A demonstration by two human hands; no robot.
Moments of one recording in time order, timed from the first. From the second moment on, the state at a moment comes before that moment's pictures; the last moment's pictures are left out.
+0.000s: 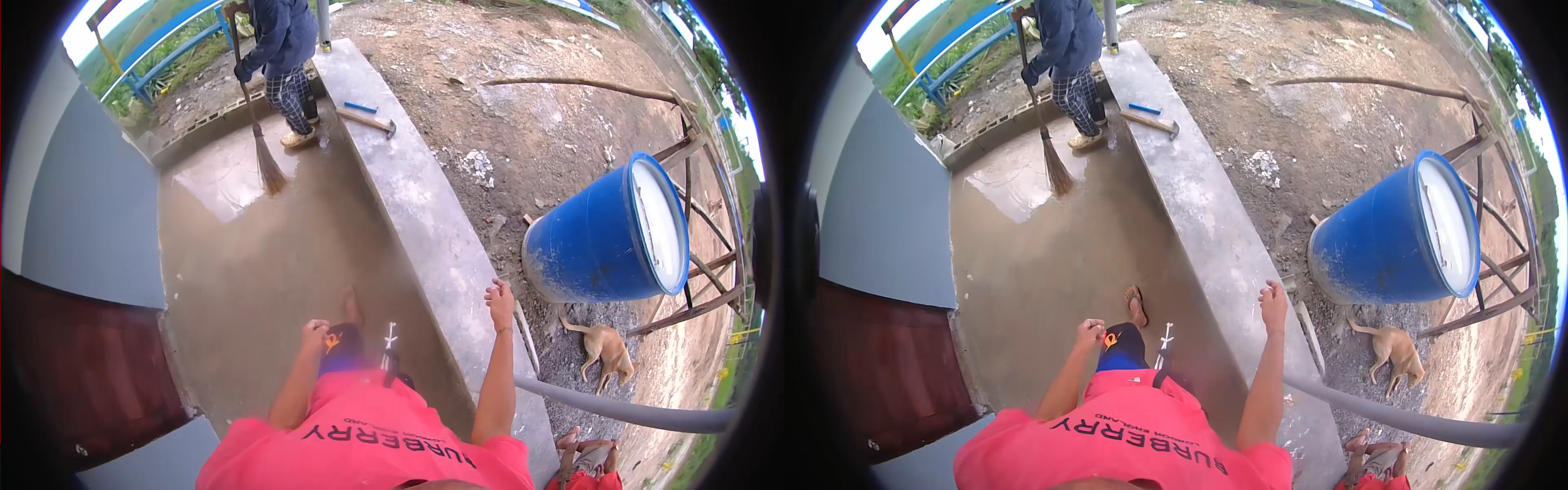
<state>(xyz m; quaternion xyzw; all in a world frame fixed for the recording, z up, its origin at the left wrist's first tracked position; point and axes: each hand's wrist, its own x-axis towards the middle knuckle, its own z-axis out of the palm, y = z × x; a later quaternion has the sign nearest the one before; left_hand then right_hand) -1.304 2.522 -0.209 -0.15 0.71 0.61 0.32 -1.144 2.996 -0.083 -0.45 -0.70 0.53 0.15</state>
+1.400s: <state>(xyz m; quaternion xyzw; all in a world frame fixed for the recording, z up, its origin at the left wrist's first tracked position) -1.371 2.690 -0.022 -0.78 0.42 0.37 0.27 -2.132 3.150 -0.434 -0.07 -0.98 0.08 -0.16</state>
